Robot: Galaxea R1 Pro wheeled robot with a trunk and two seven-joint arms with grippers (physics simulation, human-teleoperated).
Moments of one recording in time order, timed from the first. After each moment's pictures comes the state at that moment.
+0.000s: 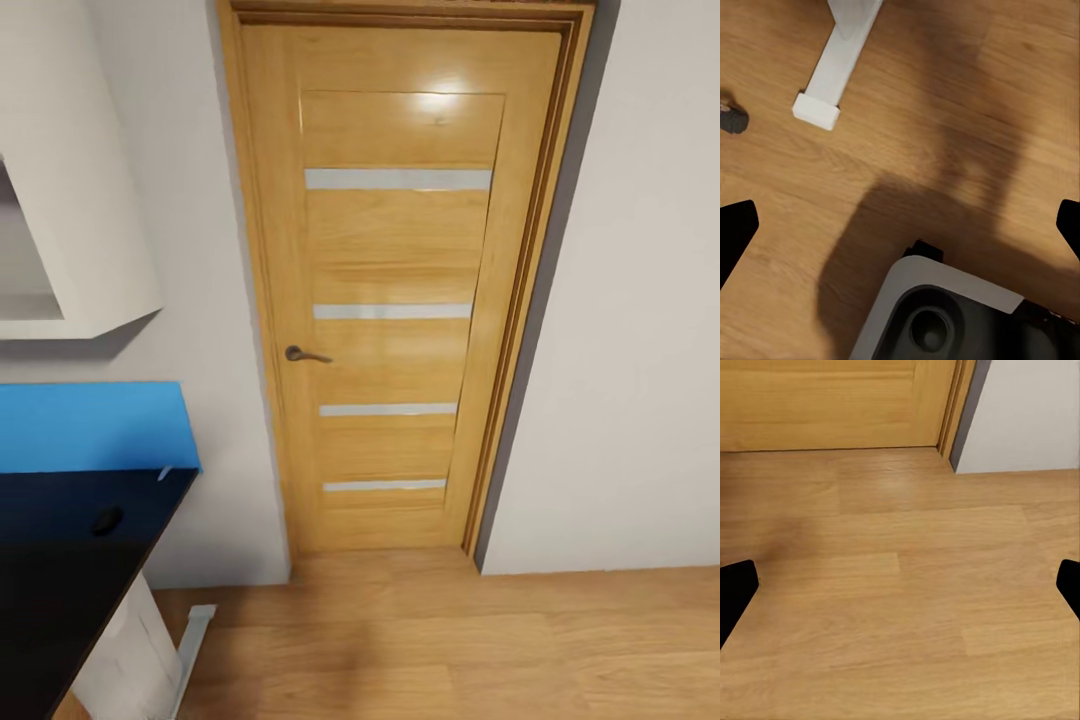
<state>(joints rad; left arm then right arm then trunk) -0.09 0.07 0.09 -0.03 0.35 -0.45 -0.01 -0.15 0.06 -0.05 -0.17 0.13 -0.74 -0.20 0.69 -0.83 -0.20</state>
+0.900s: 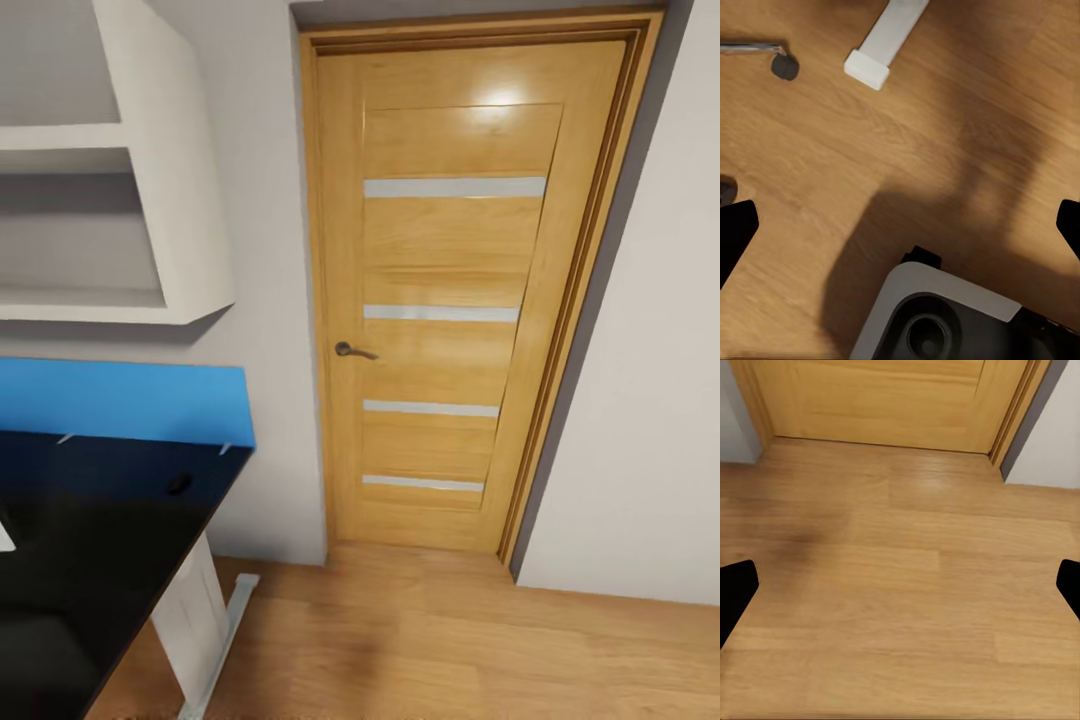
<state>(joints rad) -0.09 0.07 0.10 -0.03 0.35 -0.45 -0.01 -0.15 0.06 -0.04 -0.17 0.14 -0.74 -0.19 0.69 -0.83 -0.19</state>
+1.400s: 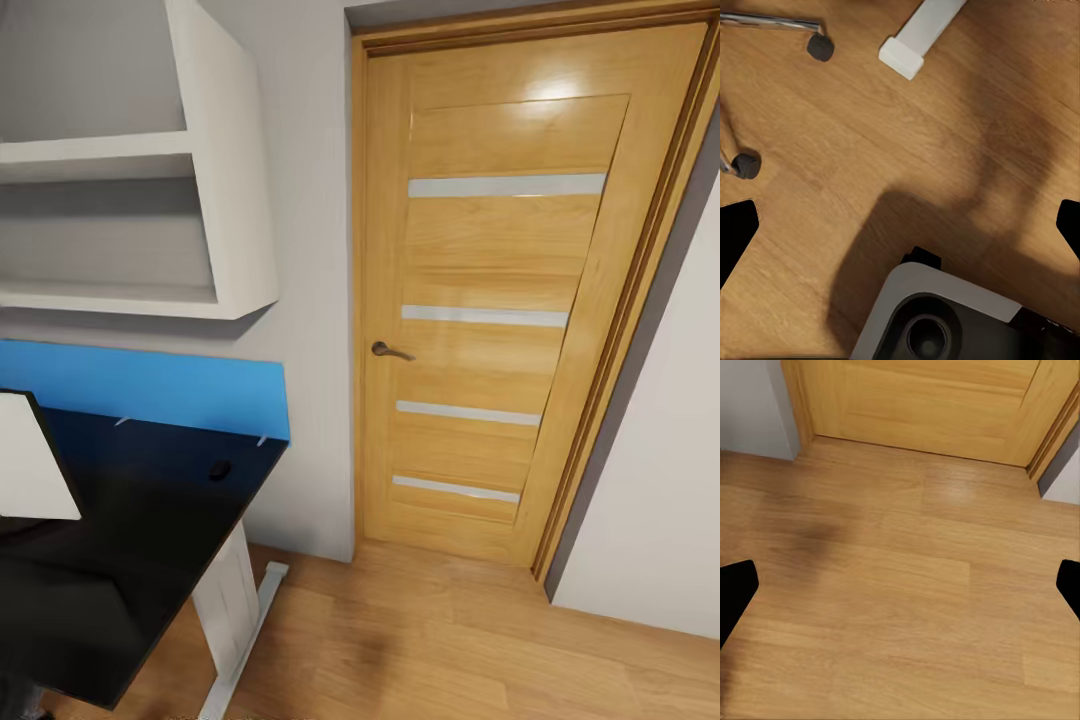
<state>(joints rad) -0.09 0.07 0.10 -0.03 0.35 -0.45 -0.01 -0.15 0.06 -0.04 -0.17 0.14 -0.73 -0.19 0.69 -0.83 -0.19</state>
